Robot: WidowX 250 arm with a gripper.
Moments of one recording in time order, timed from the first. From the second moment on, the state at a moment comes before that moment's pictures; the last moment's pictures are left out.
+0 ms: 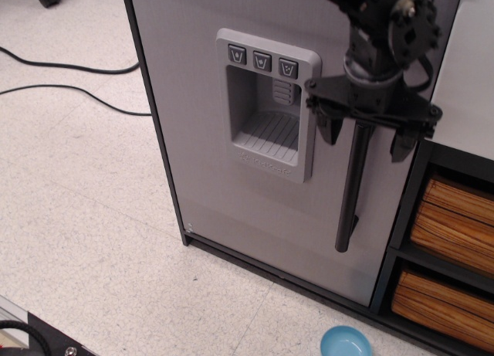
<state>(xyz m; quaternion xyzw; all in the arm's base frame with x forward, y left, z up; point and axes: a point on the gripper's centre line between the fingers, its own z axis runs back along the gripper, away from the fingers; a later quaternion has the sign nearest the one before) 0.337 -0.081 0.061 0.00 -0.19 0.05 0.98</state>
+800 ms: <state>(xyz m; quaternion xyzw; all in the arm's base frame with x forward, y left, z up) 0.361 -0.088 0.042 -0.01 -0.19 0.01 0.98</state>
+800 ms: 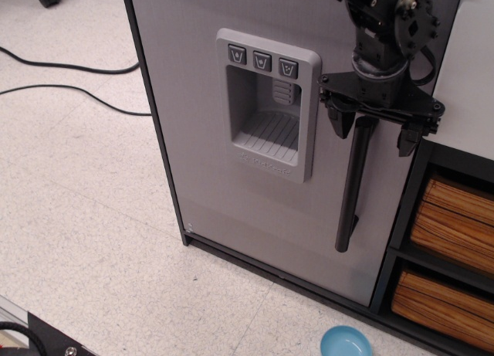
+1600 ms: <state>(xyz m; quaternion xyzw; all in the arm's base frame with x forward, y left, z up) 0.369 -0.081 0.035 -0.02 -0.19 0.00 0.98</state>
